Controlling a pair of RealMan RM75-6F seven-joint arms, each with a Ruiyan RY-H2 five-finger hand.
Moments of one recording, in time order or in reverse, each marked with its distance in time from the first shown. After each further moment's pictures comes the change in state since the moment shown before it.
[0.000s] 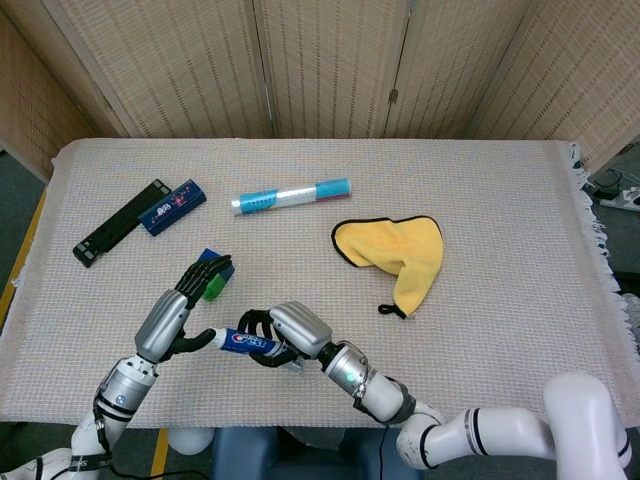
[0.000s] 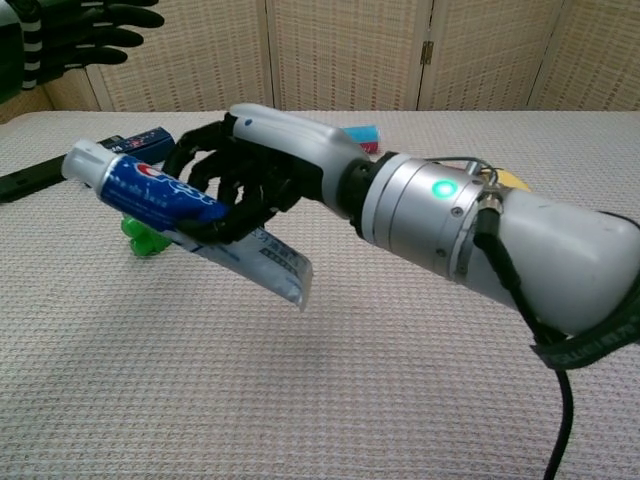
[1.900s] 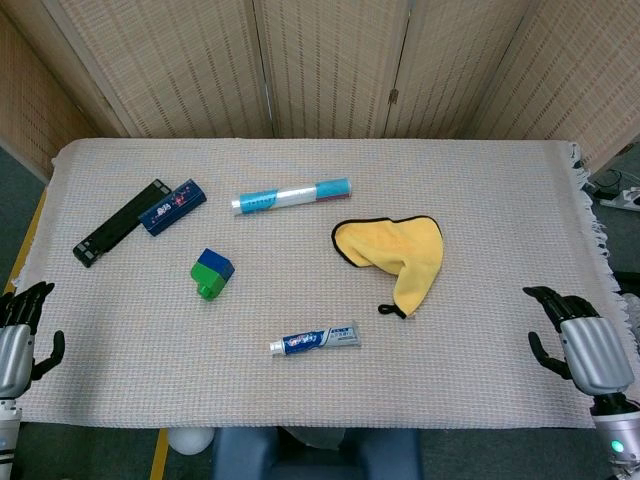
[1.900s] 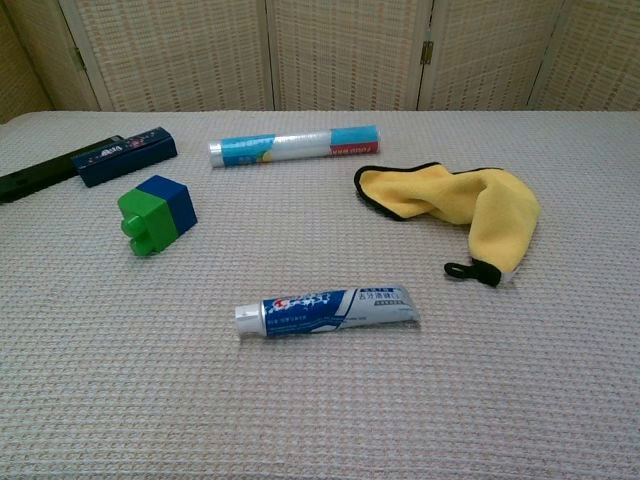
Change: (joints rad) left arm 0.342 0.157 0.084 0.140 -0.220 0.234 0.364; right arm -0.674 0.720 -0.382 -0.108 -0.231 0.737 -0.119
